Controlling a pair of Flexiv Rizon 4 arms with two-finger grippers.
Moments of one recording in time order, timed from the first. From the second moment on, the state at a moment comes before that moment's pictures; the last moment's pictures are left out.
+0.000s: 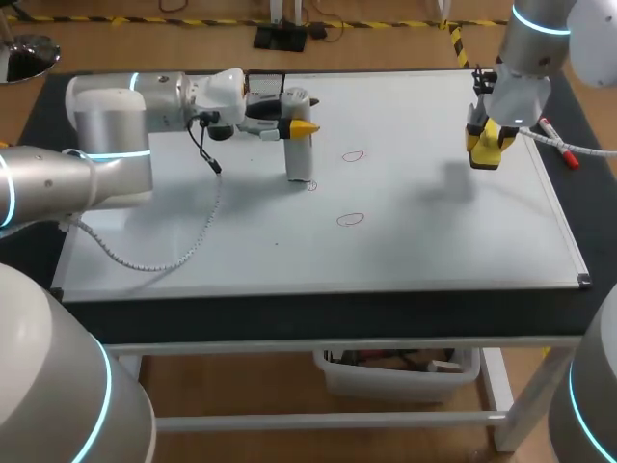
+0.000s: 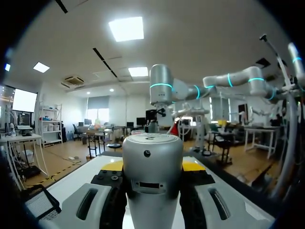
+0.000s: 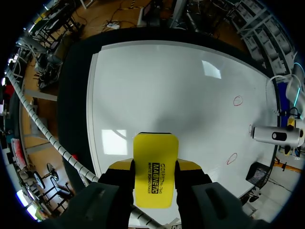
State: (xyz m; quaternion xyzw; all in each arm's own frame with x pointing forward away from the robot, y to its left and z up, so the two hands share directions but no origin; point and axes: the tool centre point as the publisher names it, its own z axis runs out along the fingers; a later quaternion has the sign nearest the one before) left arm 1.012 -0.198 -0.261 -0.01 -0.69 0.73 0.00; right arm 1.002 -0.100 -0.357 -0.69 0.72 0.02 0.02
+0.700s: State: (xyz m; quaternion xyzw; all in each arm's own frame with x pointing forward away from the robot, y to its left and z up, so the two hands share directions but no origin) left arm 1.029 -0.100 -0.254 0.04 -0.69 0.72 -0.06; right arm 1.002 -0.100 -0.357 -0.69 0.72 0.02 0.02
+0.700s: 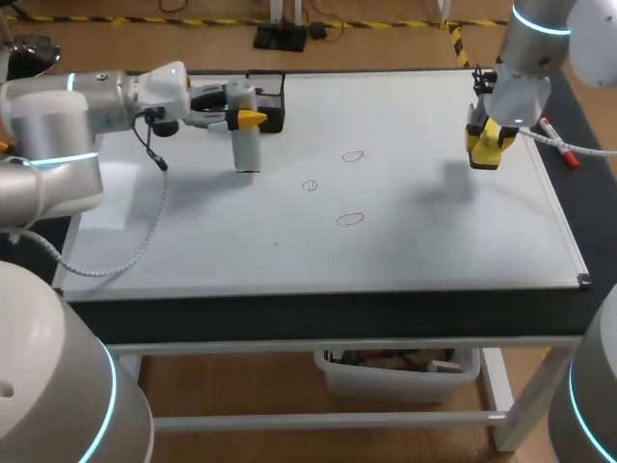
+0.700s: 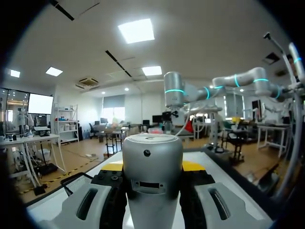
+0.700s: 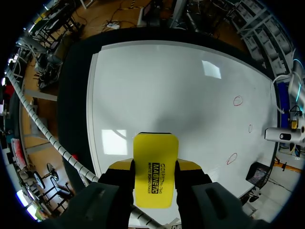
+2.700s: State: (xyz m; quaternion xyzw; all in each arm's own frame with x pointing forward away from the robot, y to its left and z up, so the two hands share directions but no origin) left arm 1.001 0.008 -0.237 0.14 -0.69 0.69 -0.18; right arm 0.959 0.124 -0.355 -0.82 0.57 0.05 0.04
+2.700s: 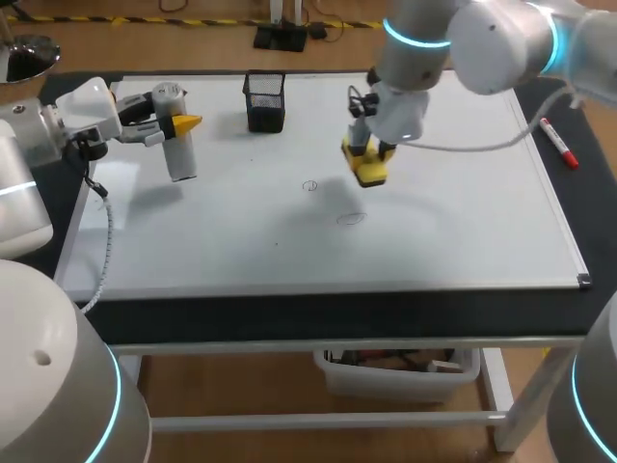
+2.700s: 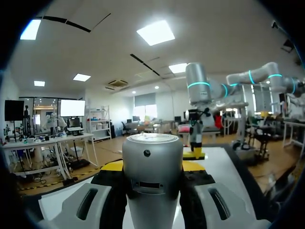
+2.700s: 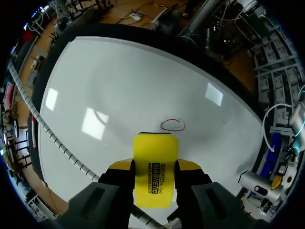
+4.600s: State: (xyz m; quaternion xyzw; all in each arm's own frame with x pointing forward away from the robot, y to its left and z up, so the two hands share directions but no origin) left arm 1.001 0.008 -0.237 0.14 -0.69 0.69 -0.18; right arm 0.960 0.218 -0.424 -0.75 0.67 -0.01 -0.02
